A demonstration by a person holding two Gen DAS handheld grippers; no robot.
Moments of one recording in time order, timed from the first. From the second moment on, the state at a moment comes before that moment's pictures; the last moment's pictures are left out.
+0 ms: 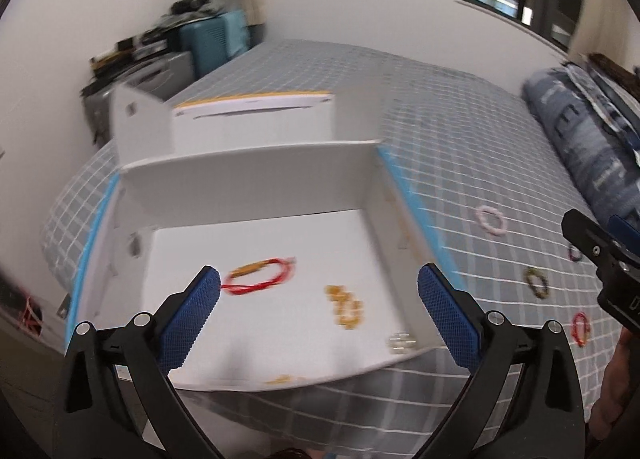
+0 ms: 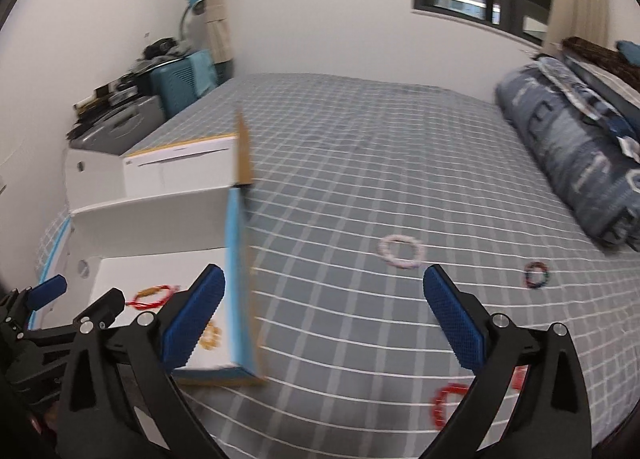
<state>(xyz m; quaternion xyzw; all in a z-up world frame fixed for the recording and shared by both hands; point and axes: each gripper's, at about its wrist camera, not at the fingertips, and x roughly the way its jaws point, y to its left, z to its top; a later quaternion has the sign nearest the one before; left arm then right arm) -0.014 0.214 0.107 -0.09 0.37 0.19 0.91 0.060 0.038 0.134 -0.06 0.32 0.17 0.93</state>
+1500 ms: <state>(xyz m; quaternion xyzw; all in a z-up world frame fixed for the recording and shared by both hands) 0.212 -0.077 -0.040 0.00 0.50 -0.01 0.86 0.125 -0.241 -0.031 0.01 0.49 0.04 0.87</state>
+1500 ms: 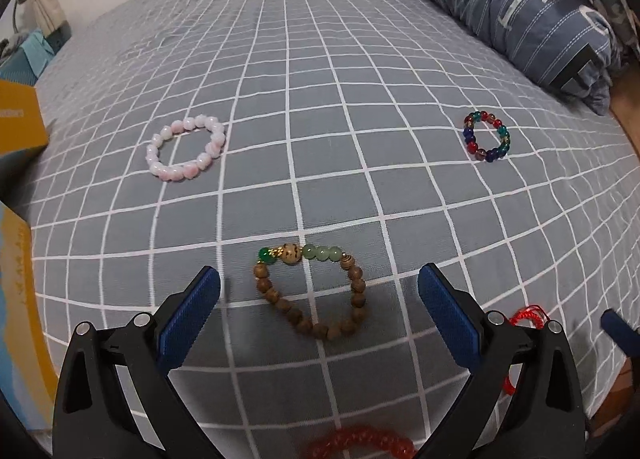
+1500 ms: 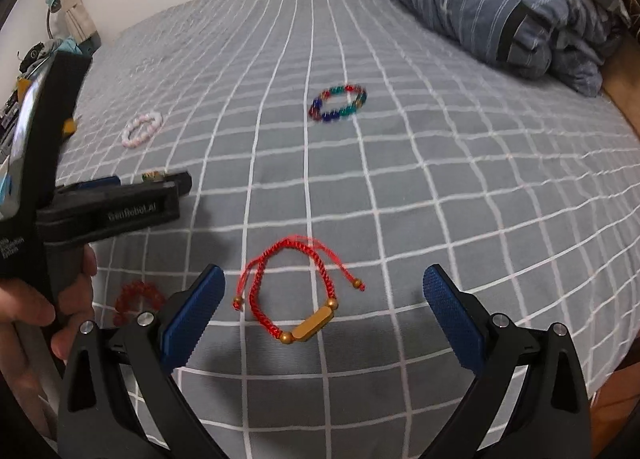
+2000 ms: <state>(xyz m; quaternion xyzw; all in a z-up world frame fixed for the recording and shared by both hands) 0.220 -0.067 -0.054 0.00 0.51 -0.01 0.86 0.133 -0.240 -0.061 0.01 0.52 0.05 0.85</state>
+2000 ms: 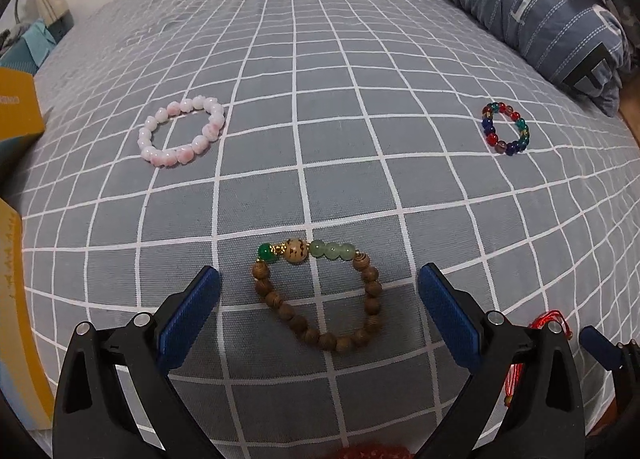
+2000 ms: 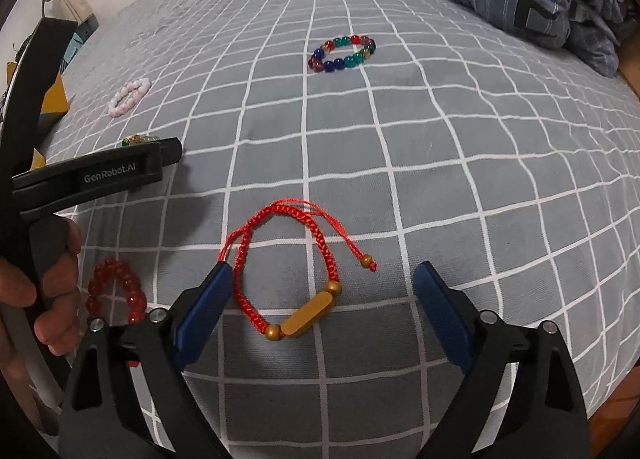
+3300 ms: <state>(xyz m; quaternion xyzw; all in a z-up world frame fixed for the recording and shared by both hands) 0.205 -0.069 -0.032 -0.02 0.51 -0.04 0.86 0.132 -0.243 -0.052 0.02 0.52 0.03 0.85</state>
